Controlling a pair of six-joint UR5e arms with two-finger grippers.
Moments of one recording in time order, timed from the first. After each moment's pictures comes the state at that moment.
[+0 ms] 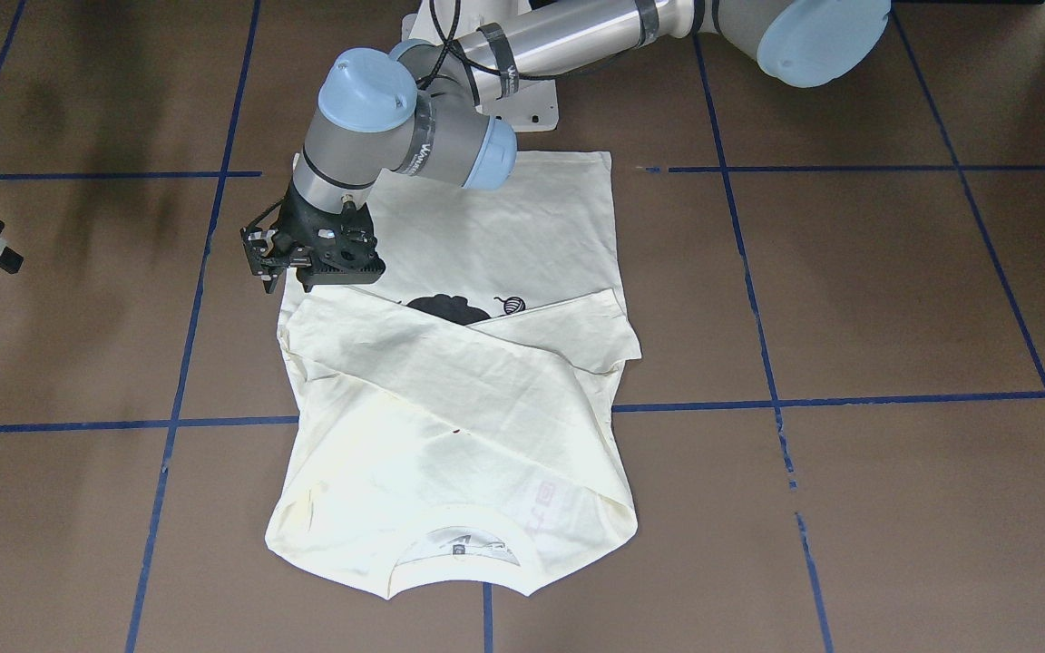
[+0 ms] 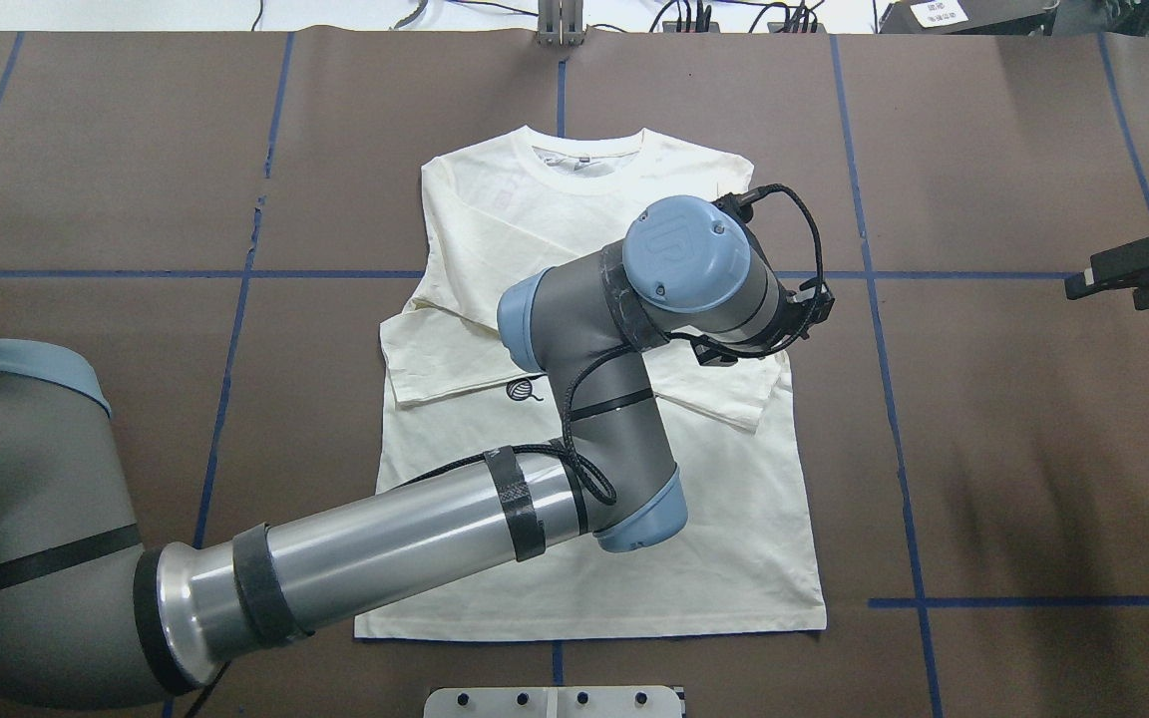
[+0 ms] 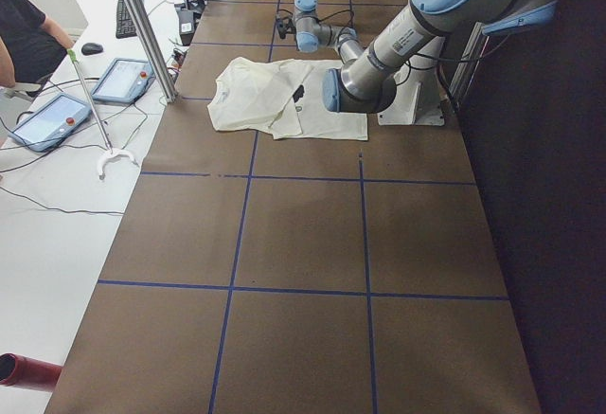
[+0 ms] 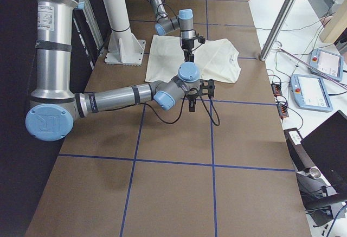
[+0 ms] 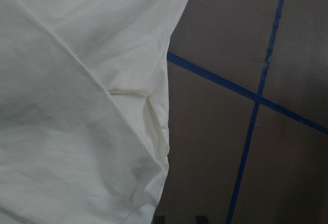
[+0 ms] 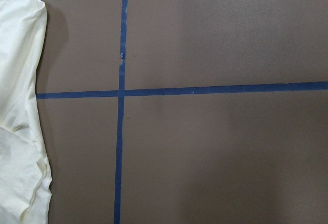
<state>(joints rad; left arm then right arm) -0.45 -2.77 -1.01 -2.24 -1.83 -1.73 1.19 -1.64 1.83 -1.02 2.41 0.82</state>
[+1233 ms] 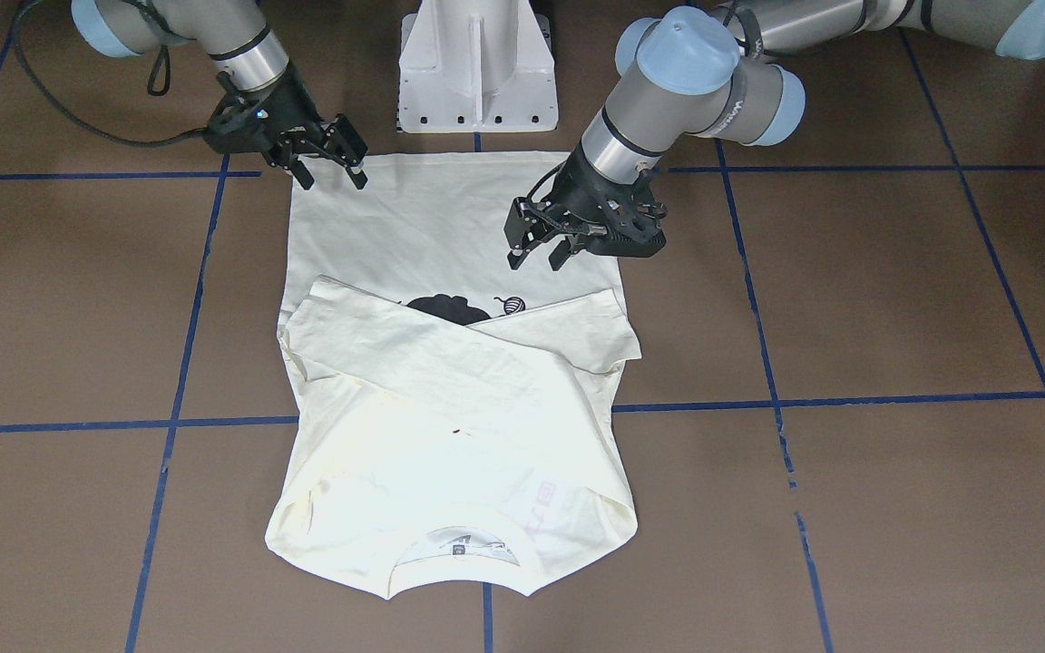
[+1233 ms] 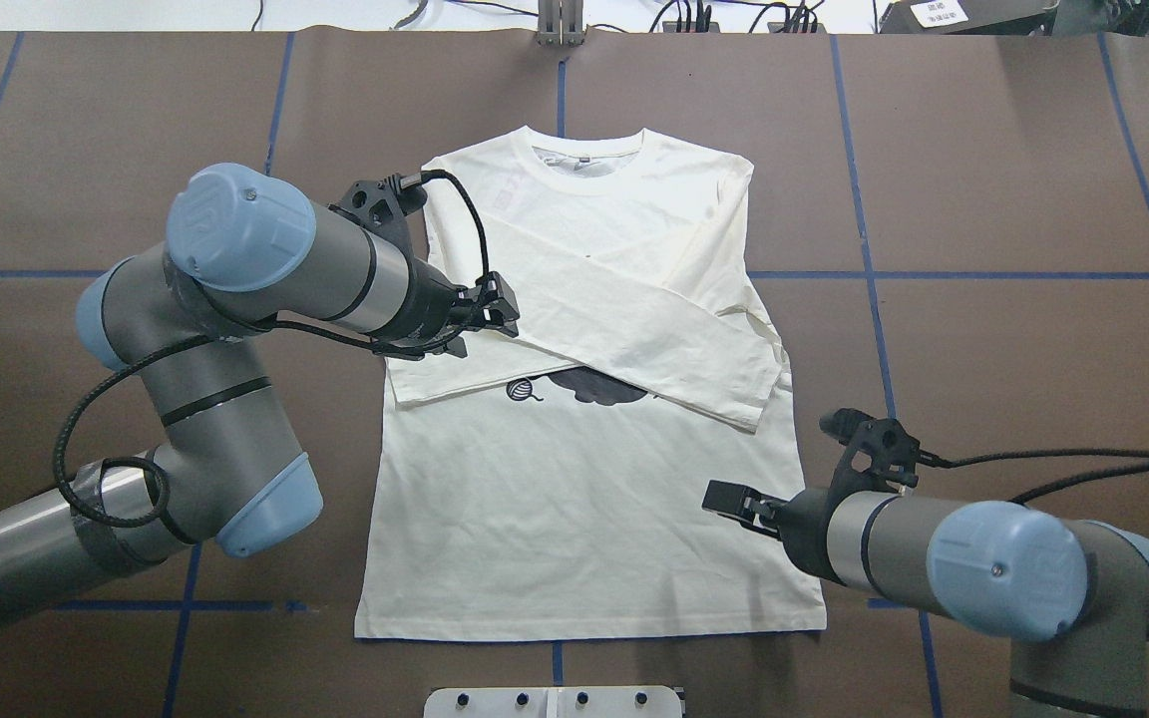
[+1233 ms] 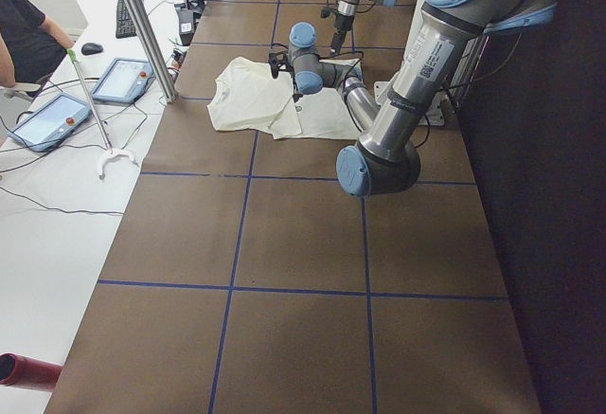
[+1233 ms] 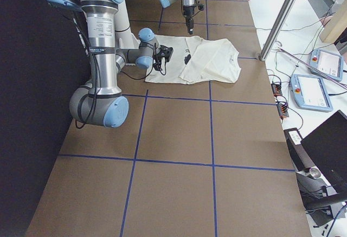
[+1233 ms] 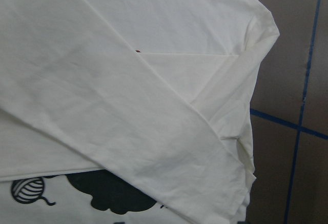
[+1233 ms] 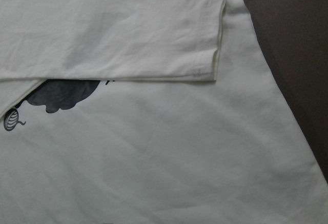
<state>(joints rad) -0.60 -2.14 -1.72 -2.04 -1.98 -1.55 0.22 -1.51 2.09 -1.07 1.50 1.80</state>
